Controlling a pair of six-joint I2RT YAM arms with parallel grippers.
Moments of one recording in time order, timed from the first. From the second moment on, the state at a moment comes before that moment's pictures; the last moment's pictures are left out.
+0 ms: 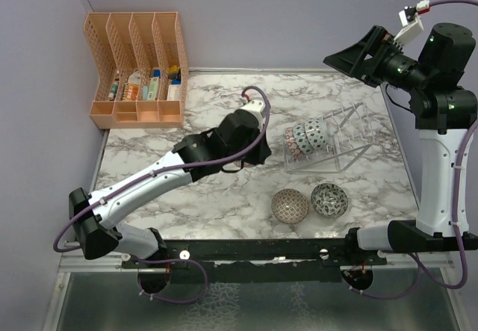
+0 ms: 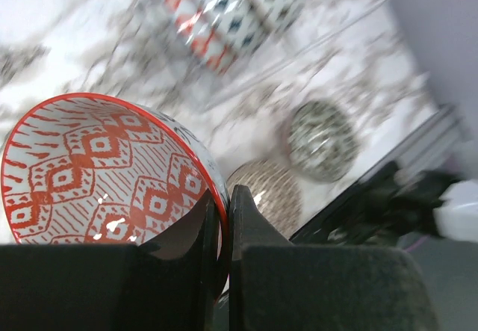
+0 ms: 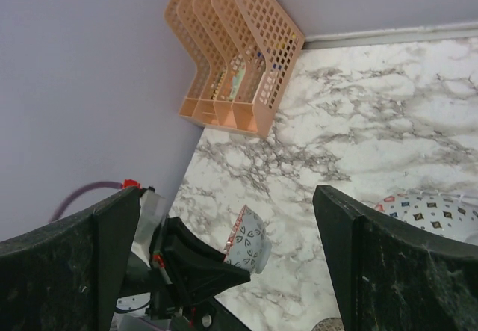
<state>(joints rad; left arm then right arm) -1.02 1.36 1.34 -0.61 -0.14 -0.55 0.02 1.36 1.96 -0.84 -0.64 0.55</state>
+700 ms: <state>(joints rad) -0.84 1.73 1.35 0.60 0.38 -1.44 0.02 1.41 2.07 -0.60 -0.67 0.74</state>
